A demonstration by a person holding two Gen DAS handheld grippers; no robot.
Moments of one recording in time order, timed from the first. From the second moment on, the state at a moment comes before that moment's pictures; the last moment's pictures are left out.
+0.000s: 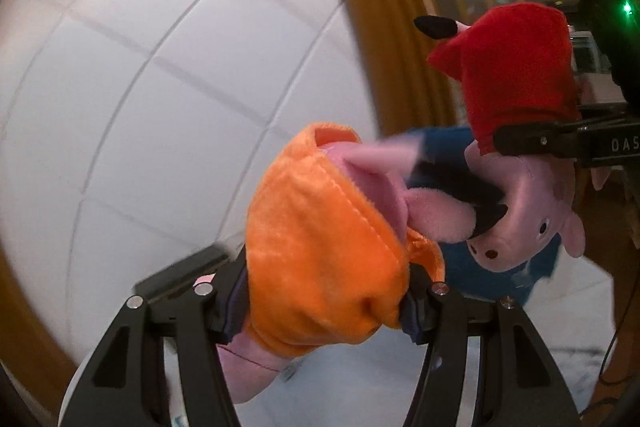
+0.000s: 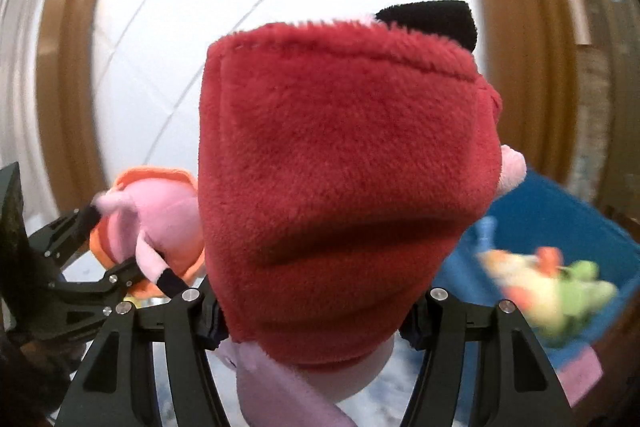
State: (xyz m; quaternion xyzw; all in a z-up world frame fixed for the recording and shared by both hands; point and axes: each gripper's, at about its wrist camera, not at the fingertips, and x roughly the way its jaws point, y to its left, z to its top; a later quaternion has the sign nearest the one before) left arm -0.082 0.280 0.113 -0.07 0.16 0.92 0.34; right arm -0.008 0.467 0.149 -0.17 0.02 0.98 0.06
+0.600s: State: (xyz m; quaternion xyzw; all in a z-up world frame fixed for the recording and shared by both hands) left arm -0.038 0.541 0.191 -0.03 0.15 0.91 0.38; right arm 0.078 0.696 0.203 -0.14 0.02 0.98 0.15
